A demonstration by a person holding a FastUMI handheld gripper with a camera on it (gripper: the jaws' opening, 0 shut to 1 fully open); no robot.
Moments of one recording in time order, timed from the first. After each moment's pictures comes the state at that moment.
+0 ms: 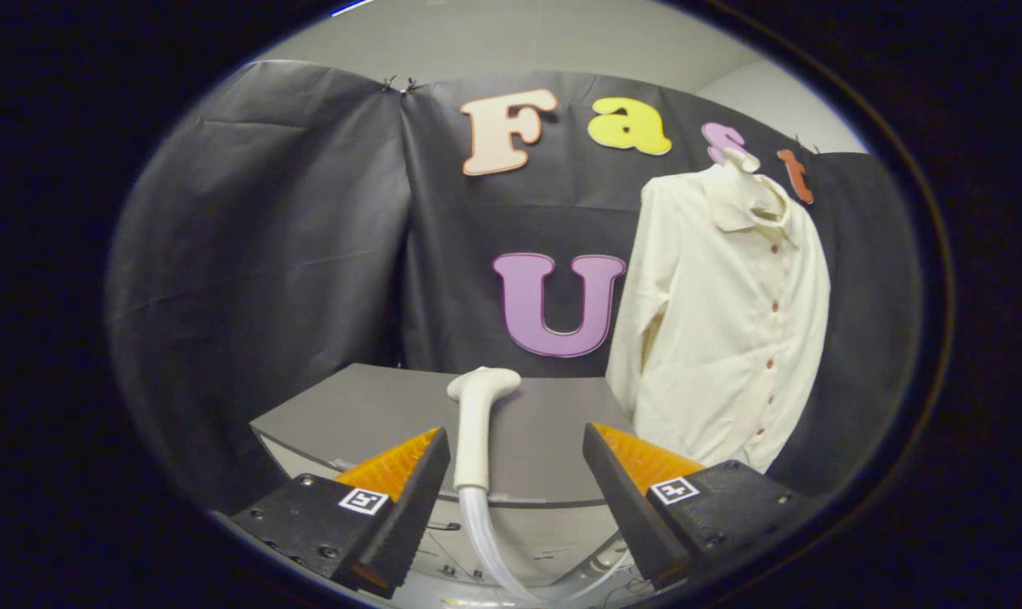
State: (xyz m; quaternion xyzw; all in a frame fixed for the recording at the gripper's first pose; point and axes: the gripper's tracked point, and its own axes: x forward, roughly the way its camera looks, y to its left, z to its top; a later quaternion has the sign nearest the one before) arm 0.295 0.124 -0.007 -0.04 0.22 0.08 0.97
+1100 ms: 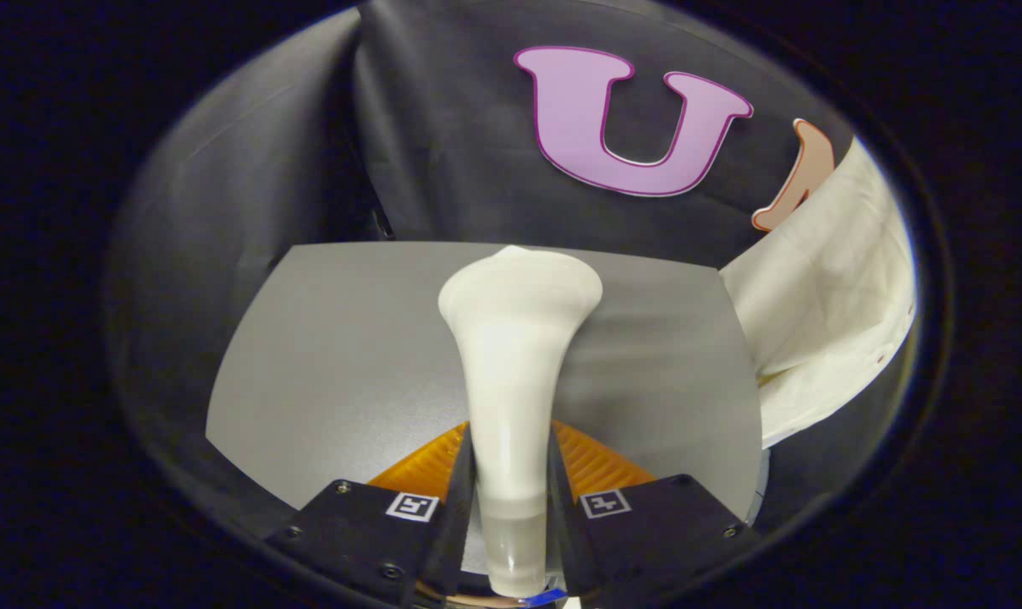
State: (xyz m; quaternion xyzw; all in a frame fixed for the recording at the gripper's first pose) arm 0.379 0.177 -0.137 -0.09 0.56 0.09 0.82
